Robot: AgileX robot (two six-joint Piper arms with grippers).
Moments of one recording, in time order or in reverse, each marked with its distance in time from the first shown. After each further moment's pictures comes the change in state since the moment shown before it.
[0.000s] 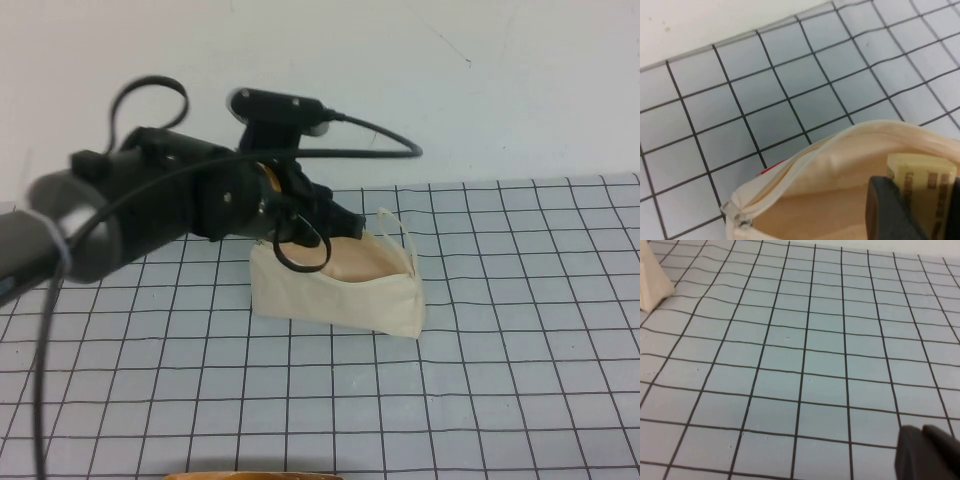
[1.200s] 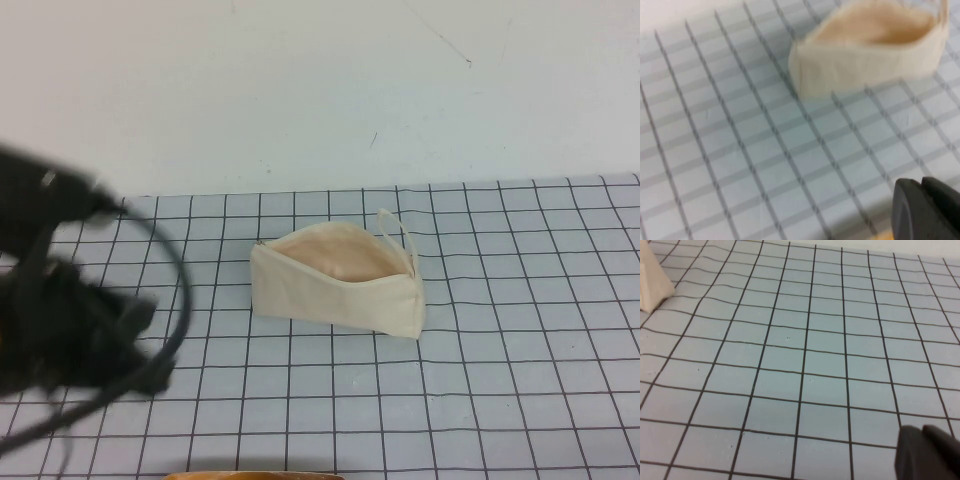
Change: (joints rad) right arm 0.000 0.000 0.000 0.000 0.000 0.000; left arm -0.001 -0.796 0.482 0.119 0.273 -0.018
